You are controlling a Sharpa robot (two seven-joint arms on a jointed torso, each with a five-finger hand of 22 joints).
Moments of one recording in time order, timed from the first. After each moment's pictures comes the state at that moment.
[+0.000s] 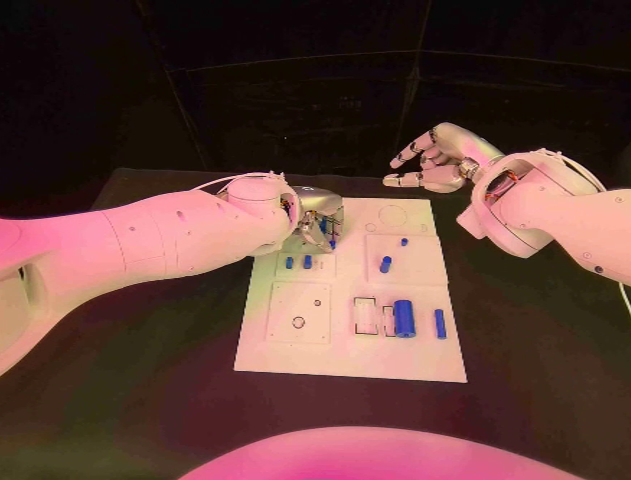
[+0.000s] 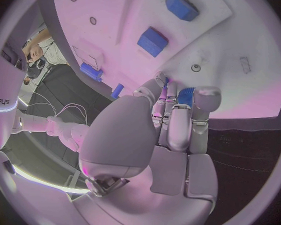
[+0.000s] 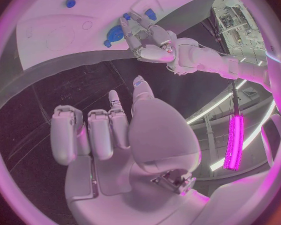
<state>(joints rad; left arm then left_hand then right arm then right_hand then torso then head) 1.29 -0.47 -0.18 1.14 -1.42 -0.03 0.00 1.47 -0.08 0.22 0.03 0.05 1.01 0.14 0.20 0.13 1.06 0.09 0.28 0.06 1.46 0.01 1.33 1.09 0.14 1.33 0.11 1.02 1.03 1.33 -0.76 -0.06 1.46 -1.16 -0.41 -0.09 1.36 0.03 -0.20 0.19 0.32 0.93 0.16 0.14 0.07 1.46 0.07 1.39 1.31 1.46 0.00 1.46 1.31 0.04 1.44 0.11 1.48 1.31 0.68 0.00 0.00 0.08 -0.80</state>
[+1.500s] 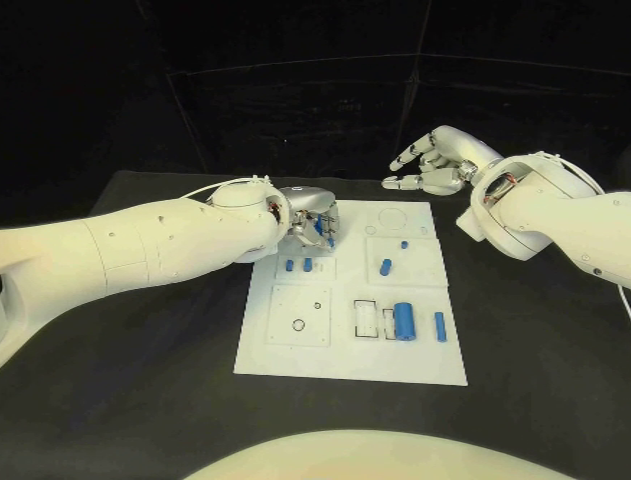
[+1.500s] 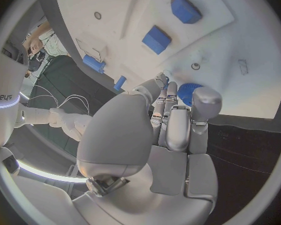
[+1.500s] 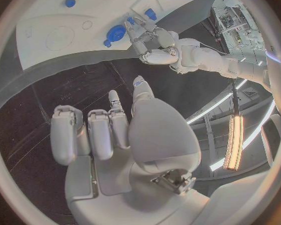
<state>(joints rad) 1.28 -0.54 -0.16 1.20 -1.36 -0.12 0.02 1.45 -0.07 0.40 -0.03 0.05 1.09 0.13 0.17 0.11 1.17 0.07 0.20 0.07 1.47 -0.01 1.34 1.08 0.14 1.34 0.10 1.06 1.08 1.33 -0.76 -0.06 1.46 -1.16 -0.41 -0.09 1.36 0.03 -0.20 0.19 0.32 0.93 0.16 0.14 0.07 1.46 0.07 1.39 1.31 1.46 0.00 1.46 1.31 0.04 1.44 0.11 1.48 1.31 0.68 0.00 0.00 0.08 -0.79</state>
